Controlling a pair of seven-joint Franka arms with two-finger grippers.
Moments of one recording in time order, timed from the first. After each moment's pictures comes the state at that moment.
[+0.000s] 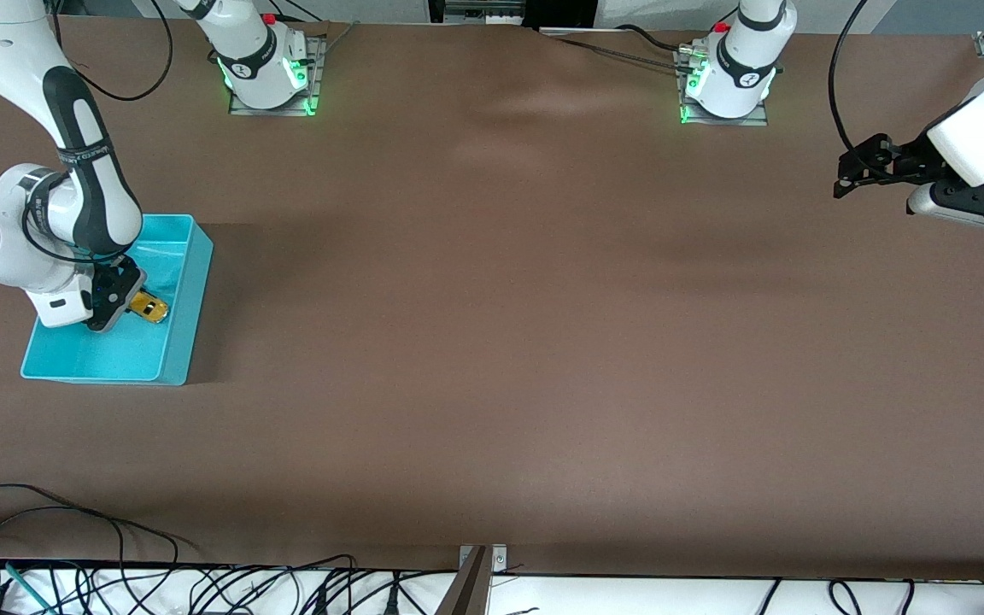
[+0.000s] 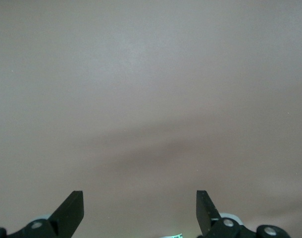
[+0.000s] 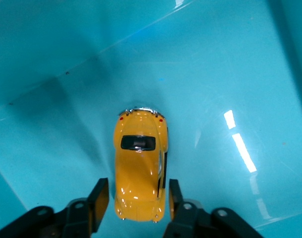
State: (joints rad) left arm 0.04 0.00 -0.09 -1.60 -0.06 1.49 0.13; right arm 0.02 0.45 -0.30 -2.09 0.01 2.45 -1.38
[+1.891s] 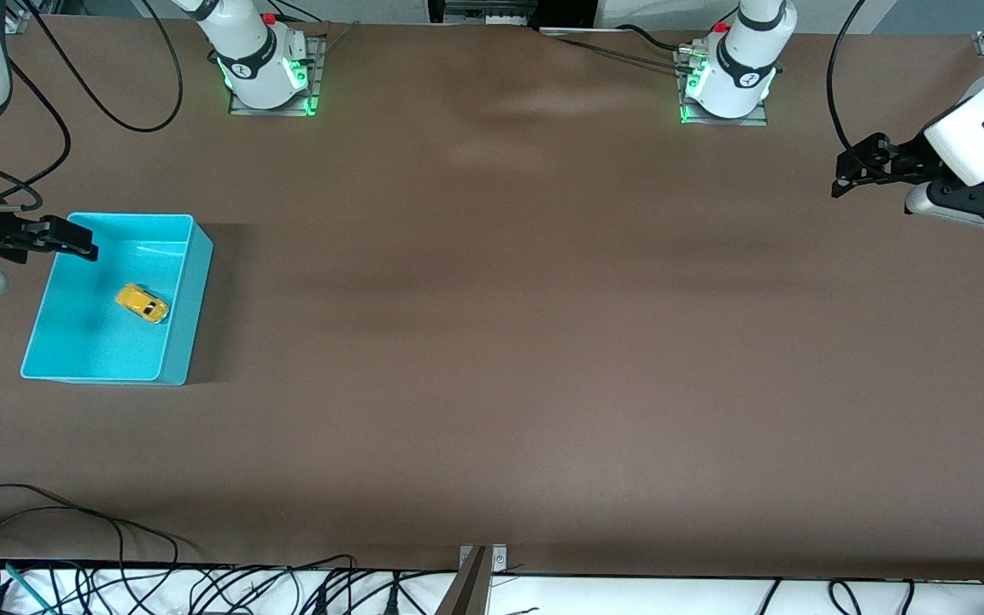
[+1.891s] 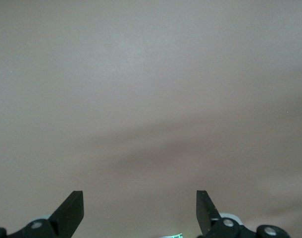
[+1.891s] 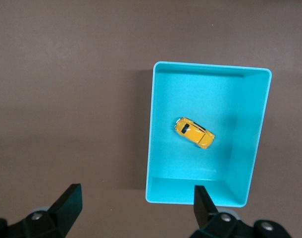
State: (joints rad) left arm 0.04 0.00 -0.10 -1.60 -0.06 1.49 0.13; right arm 0.09 0.12 -0.17 -1.64 -0.01 1.69 -0.11
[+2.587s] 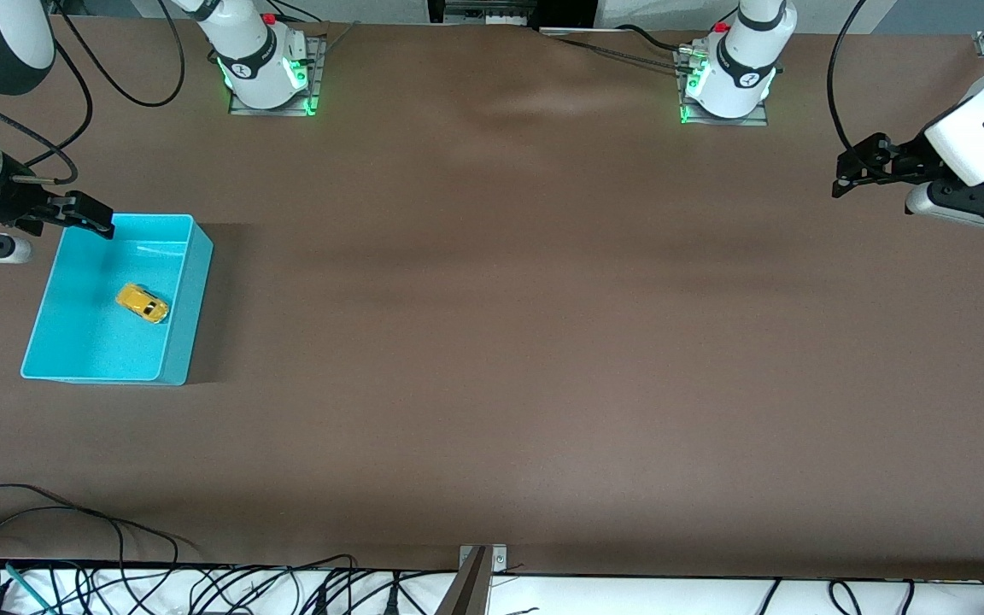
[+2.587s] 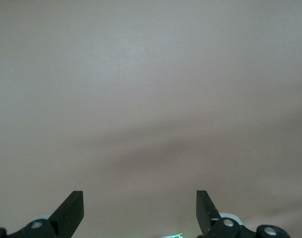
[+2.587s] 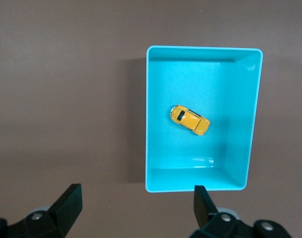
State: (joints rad) left arm 0.04 0.00 -0.10 -1.60 -0.06 1.49 0.13; right arm 0.09 0.01 -0.12 -1.78 -0.08 1.73 0.00
